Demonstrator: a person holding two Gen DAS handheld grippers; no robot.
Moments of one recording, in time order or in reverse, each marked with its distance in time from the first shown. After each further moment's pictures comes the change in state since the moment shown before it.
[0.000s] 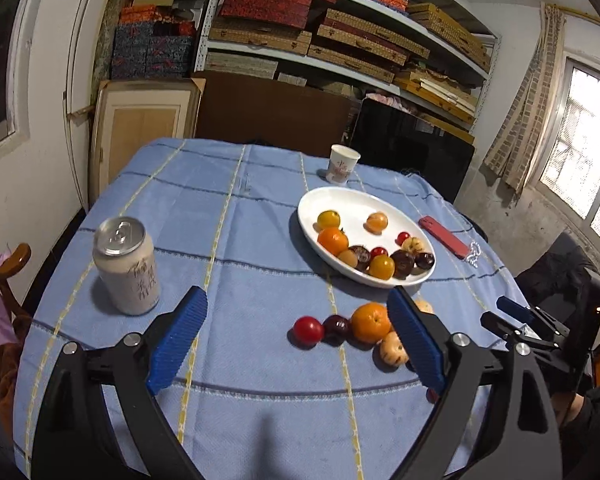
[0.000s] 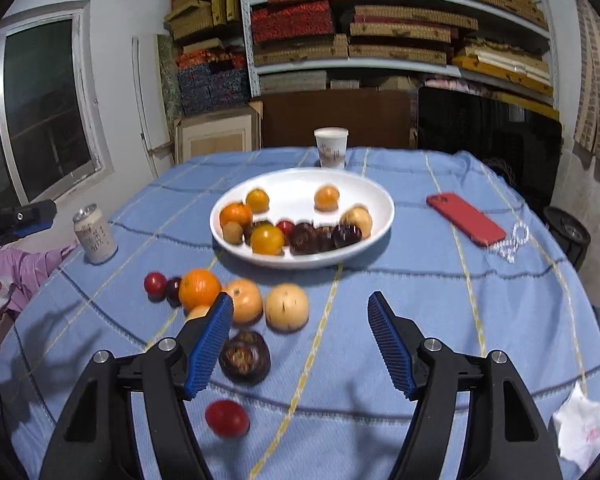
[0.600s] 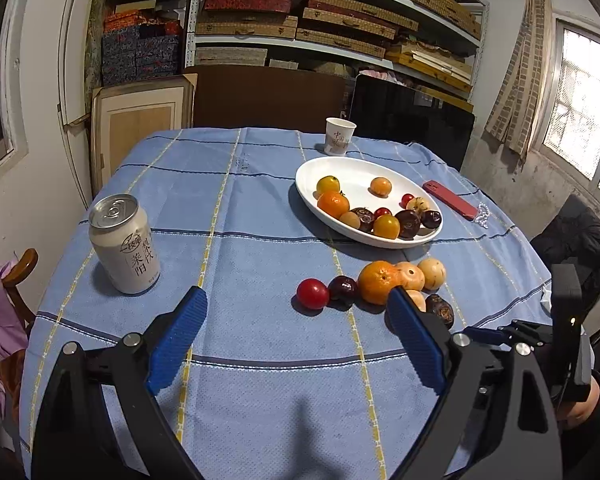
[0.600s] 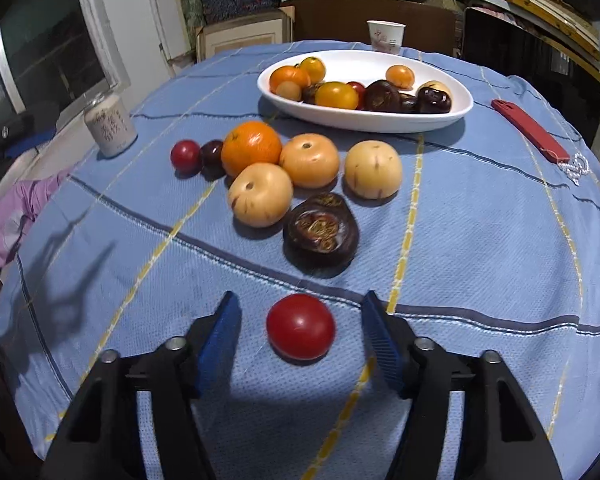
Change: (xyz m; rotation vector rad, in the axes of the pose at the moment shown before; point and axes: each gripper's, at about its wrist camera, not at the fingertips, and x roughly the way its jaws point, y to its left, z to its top) left arm 0.012 -0.018 -0.027 0.098 0.038 0.044; right arm 0.046 0.056 -0.051 -0.079 0.315 0.055
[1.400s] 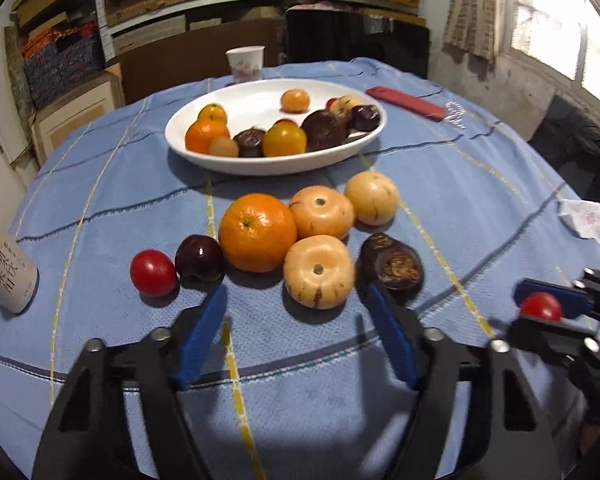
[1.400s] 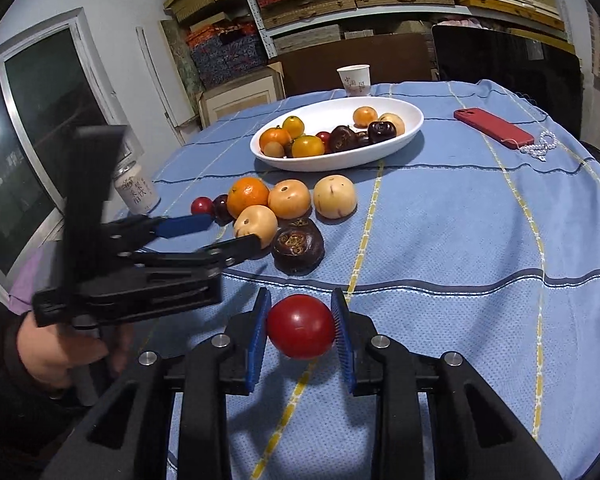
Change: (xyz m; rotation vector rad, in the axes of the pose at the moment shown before) left arm 0.117 -0.117 -0.034 0.237 0.182 -0.019; right arm -0.057 -0.040 -0.035 0.156 -0.203 0.127
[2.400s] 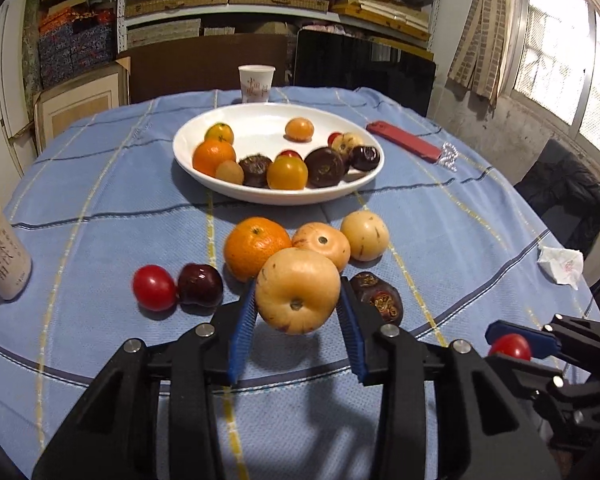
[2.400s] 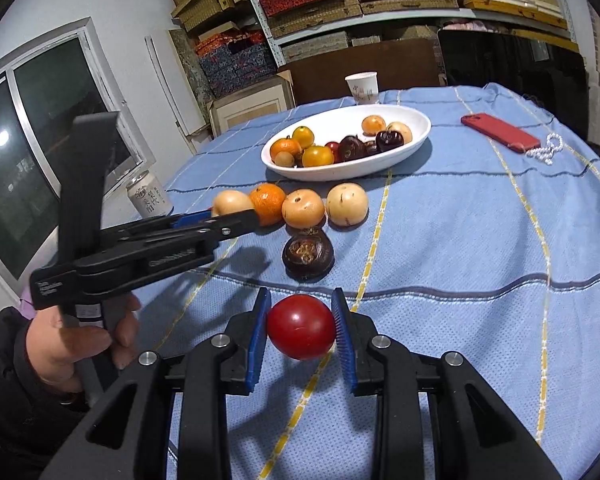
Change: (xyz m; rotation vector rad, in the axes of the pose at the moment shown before) left arm -0.023 0.011 0.010 -0.099 -0.084 -0.078; right arm -0.010 0.001 0.000 0.001 -0.037 0.033
